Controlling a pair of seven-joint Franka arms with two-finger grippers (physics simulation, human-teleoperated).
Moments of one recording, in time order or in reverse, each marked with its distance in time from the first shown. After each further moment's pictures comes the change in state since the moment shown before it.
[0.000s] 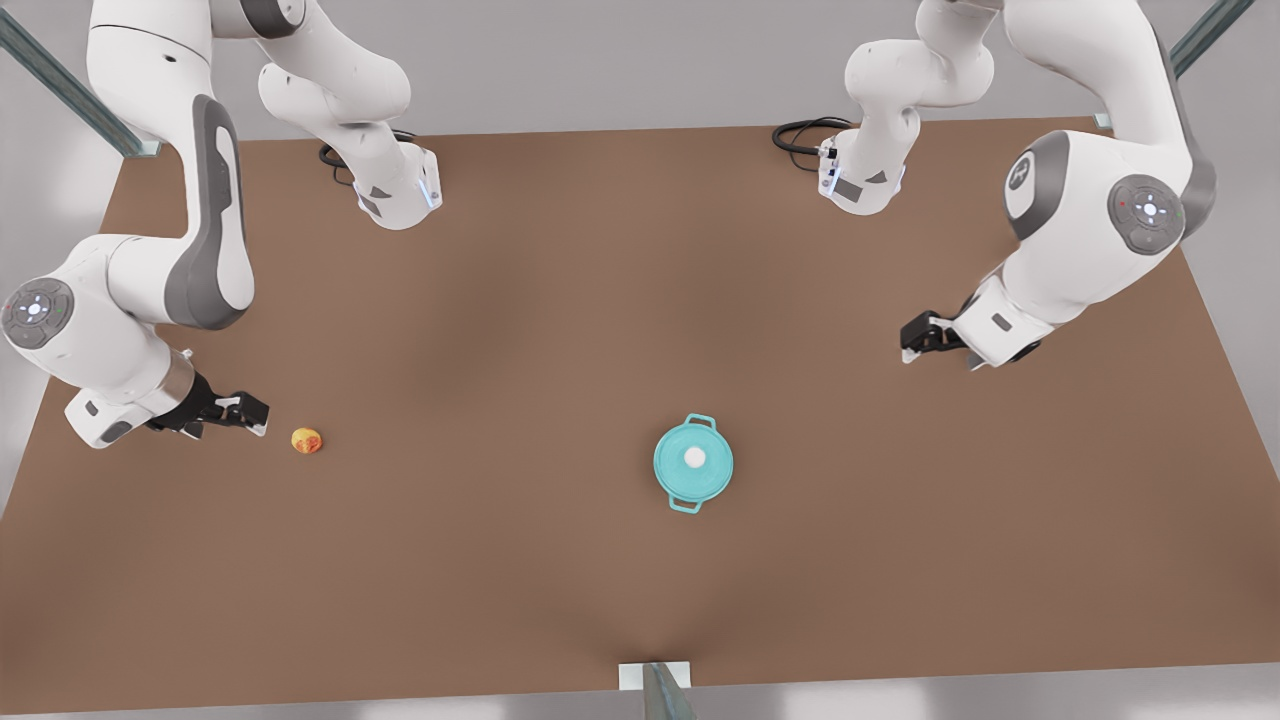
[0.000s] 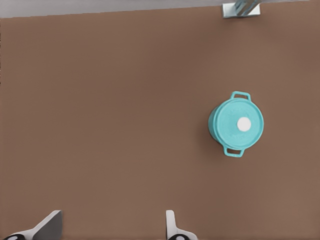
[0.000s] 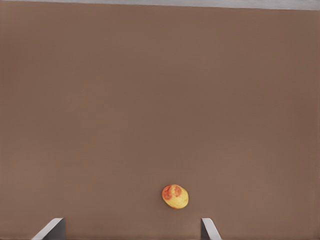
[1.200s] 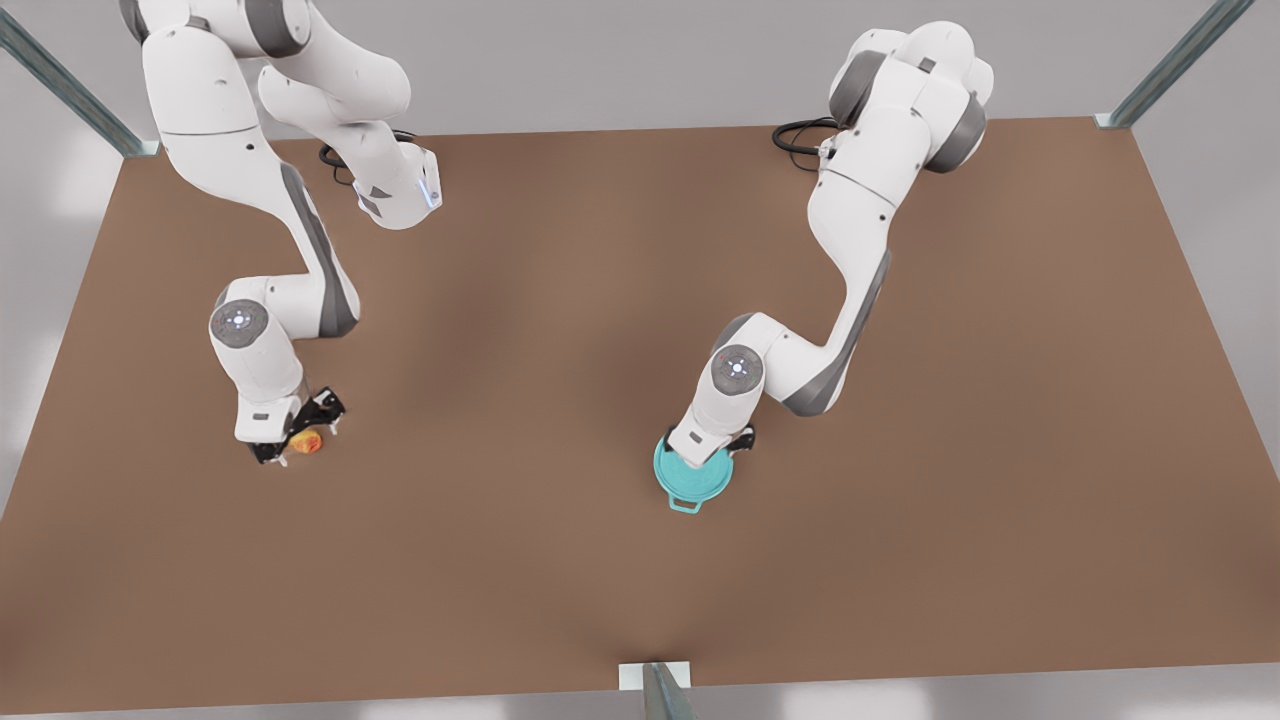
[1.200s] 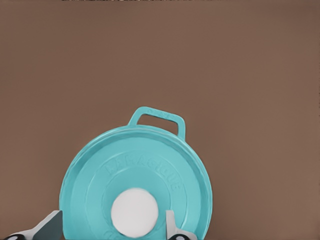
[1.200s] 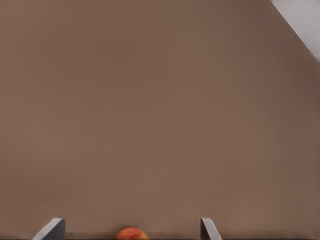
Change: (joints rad) left arm -0.387 0.638 -0.050 0.100 0.252 0.624 -0.628; right arm 0.012 0.079 0.003 -0.499 -0.300 0.765 -0.455
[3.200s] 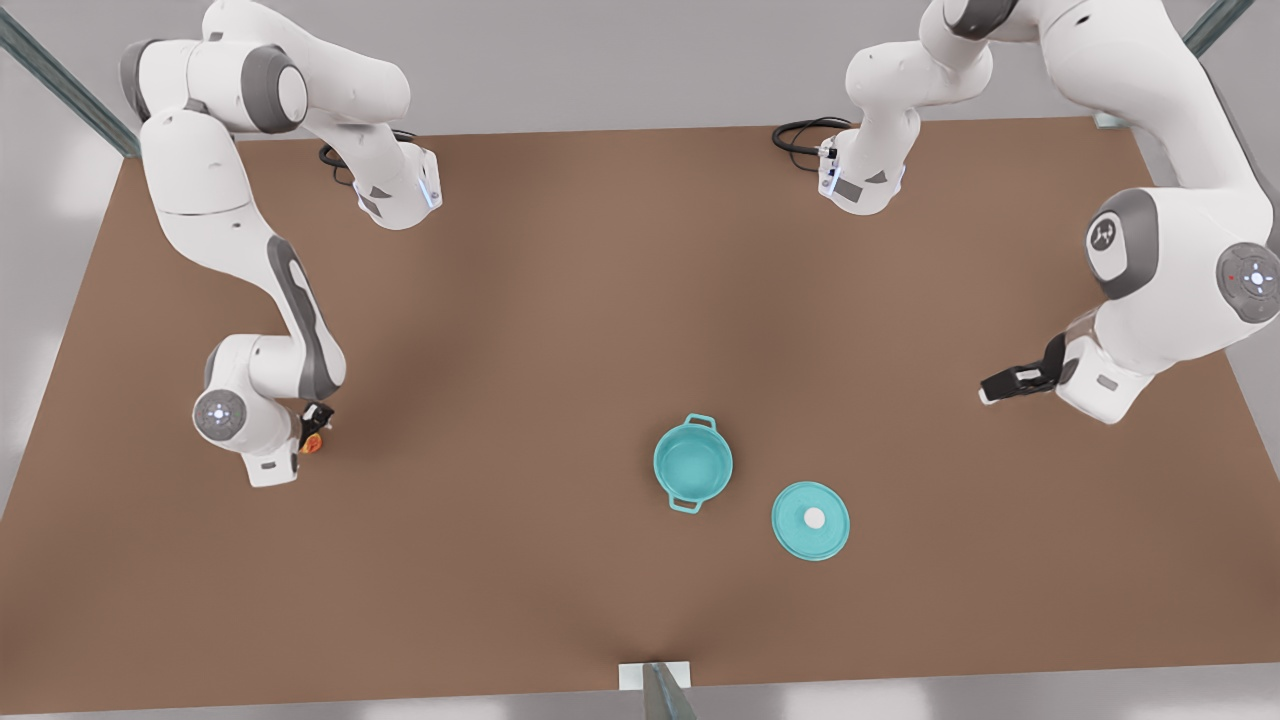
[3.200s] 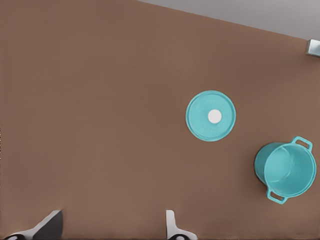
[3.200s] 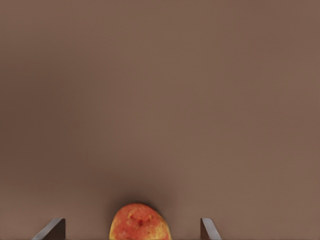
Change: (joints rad) left arm 0.526 -0.518 0.083 -0.006 -0.230 -0.672 0.515; right arm -0.091 0.285 0.045 0.261 0.146 -0.365 -0.381
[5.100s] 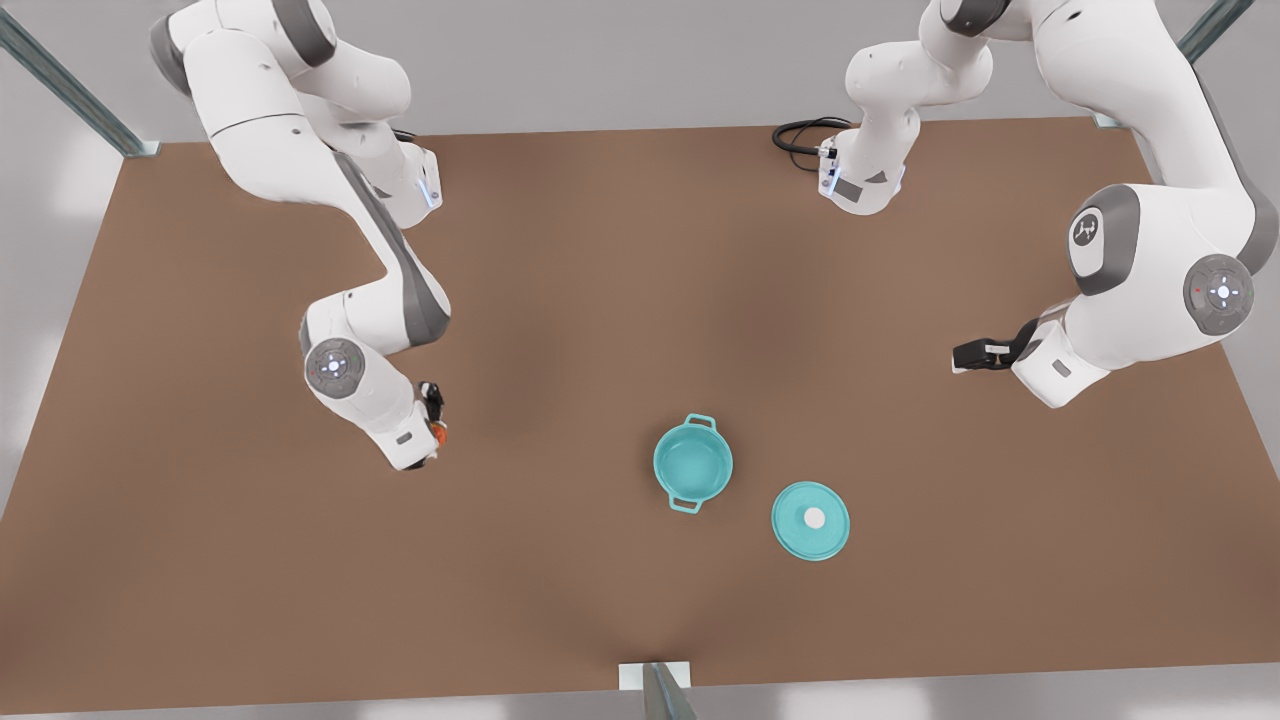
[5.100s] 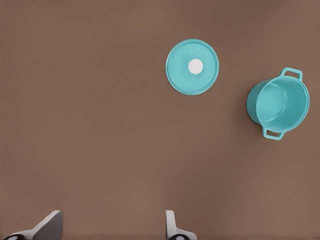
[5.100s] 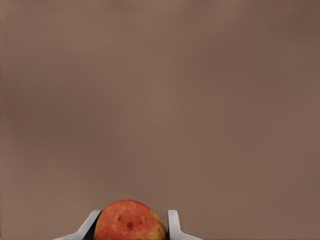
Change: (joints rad) left arm -0.020 -0.004 -0.022 -0.003 -0.008 -0.122 0.171; right arm 0.137 -0.151 0.336 0.192 0.086 -0.223 -0.025
